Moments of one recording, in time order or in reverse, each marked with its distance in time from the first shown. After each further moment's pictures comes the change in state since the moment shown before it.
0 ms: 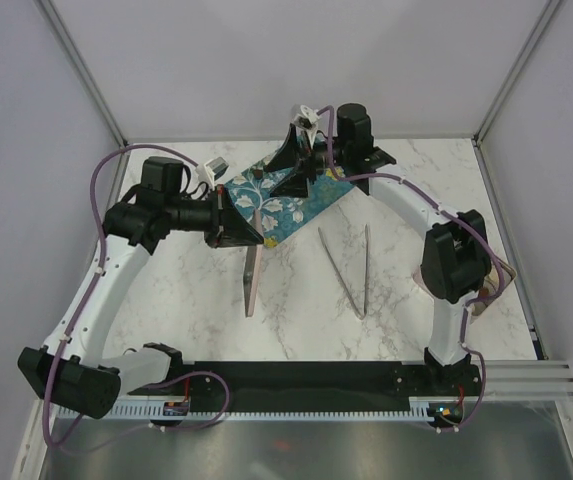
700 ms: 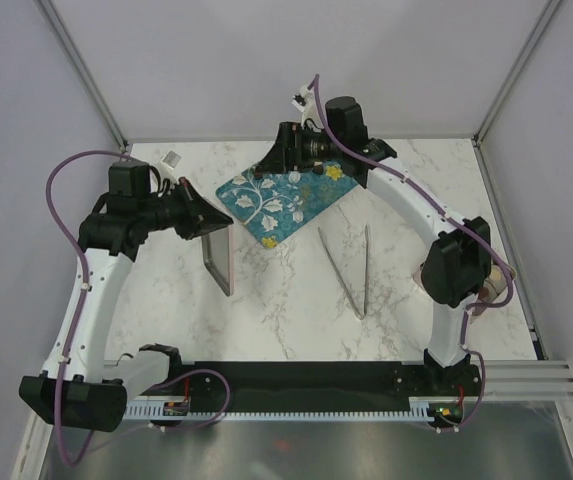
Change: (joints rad) left arm 0.174 -0.068 -0.020 0.001 -0.287 -0.026; right arm 0.059 -0.042 0.142 -0.380 0.556 0.465
